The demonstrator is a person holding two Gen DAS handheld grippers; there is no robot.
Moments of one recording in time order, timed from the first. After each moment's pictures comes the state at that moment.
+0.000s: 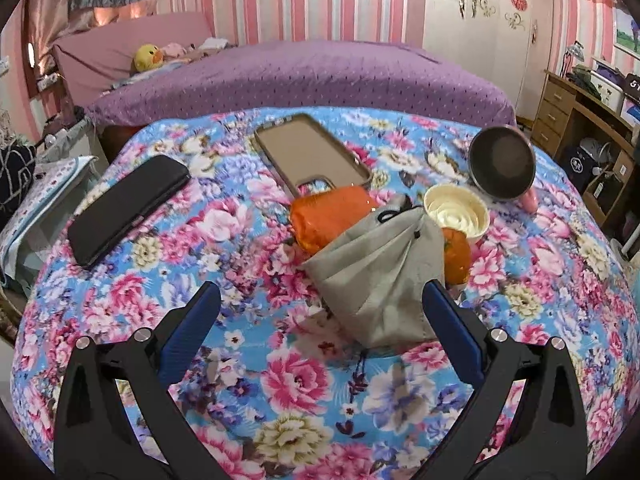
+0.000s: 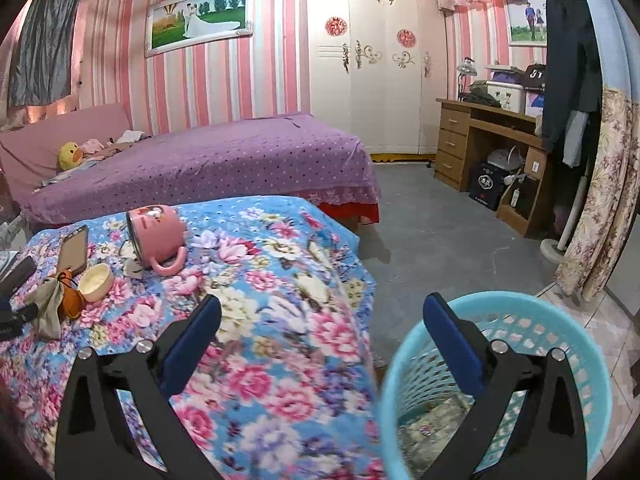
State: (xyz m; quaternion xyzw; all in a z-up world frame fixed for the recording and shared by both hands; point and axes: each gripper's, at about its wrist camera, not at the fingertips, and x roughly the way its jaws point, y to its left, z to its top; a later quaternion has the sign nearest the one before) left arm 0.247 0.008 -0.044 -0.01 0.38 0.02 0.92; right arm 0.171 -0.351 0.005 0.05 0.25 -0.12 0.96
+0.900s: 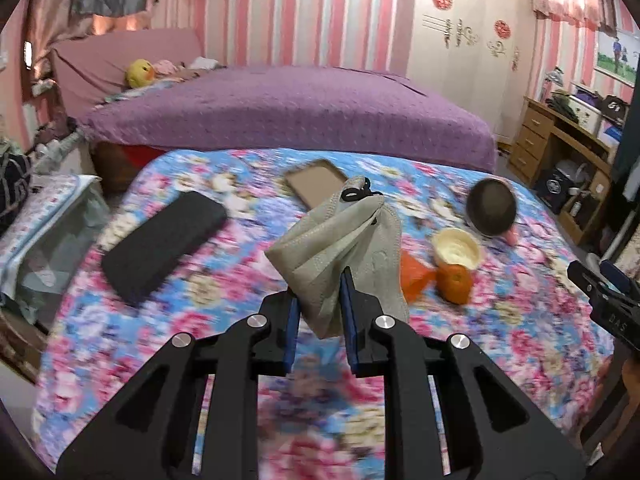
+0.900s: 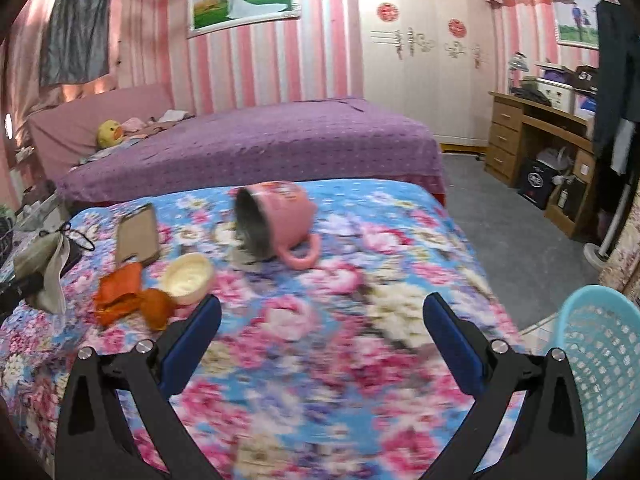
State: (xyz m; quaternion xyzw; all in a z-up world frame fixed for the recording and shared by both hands) left arm 0.220 0.073 0.002 -0.02 0.33 -0.01 0.94; right arm 0.218 -0.209 -0.003 0.04 0.28 -0.04 0.96
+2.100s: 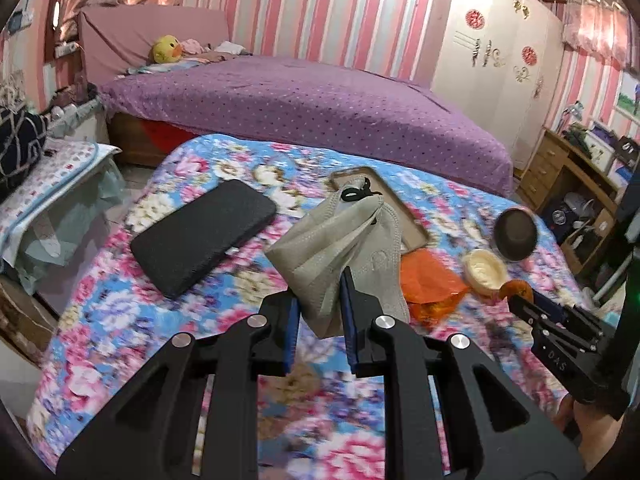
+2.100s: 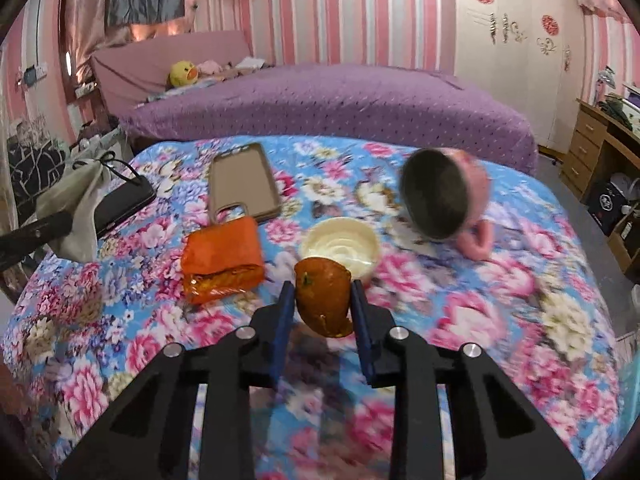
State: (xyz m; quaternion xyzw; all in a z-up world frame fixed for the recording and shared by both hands) left arm 0.222 0.118 0.003 -0.09 0.33 -0.01 0.94; right arm 0.246 -0.129 -0.018 0.00 0.34 0.08 0.94
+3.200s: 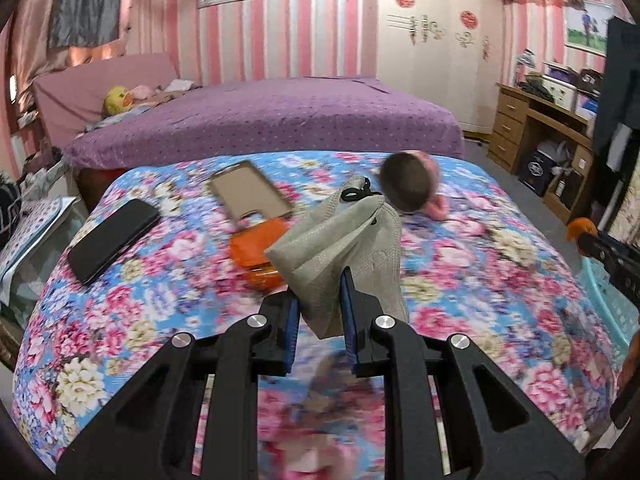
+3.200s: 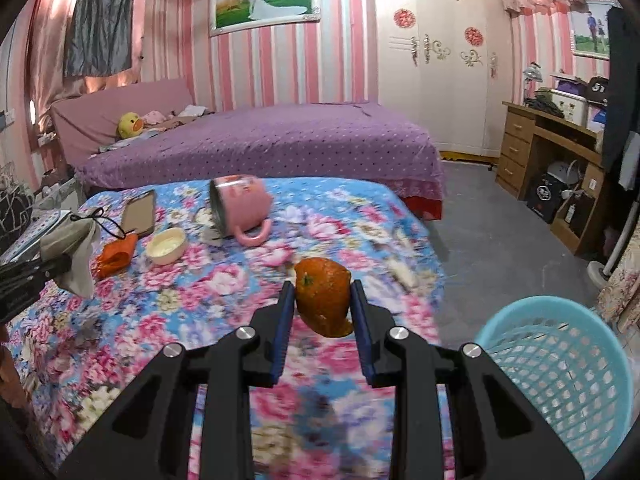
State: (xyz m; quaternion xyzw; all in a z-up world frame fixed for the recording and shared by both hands) left arm 0.176 -0.044 -0.003 0.02 0.30 -0.06 0.95; right arm 0.156 -0.326 0.010 0.03 0.27 -0.01 0.96
